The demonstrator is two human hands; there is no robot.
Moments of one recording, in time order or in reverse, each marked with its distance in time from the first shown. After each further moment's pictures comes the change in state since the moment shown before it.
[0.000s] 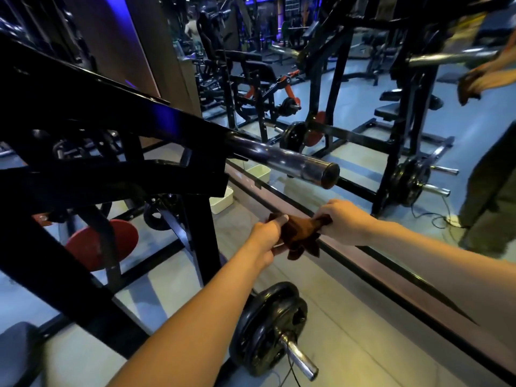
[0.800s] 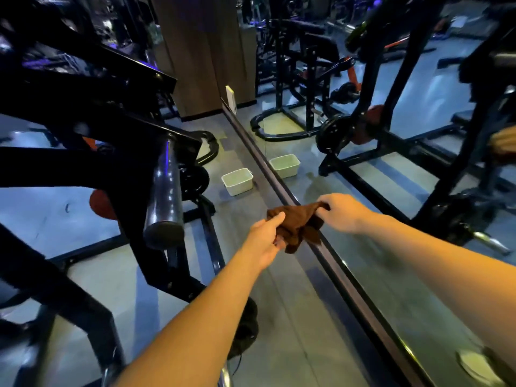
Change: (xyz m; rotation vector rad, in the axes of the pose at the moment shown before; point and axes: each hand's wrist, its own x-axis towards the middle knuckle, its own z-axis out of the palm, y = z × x) left_hand 0.161 -0.006 0.229 -0.306 0.252 0.038; right_hand 0.144 0.272 -0.067 0.117 -0.210 -0.087
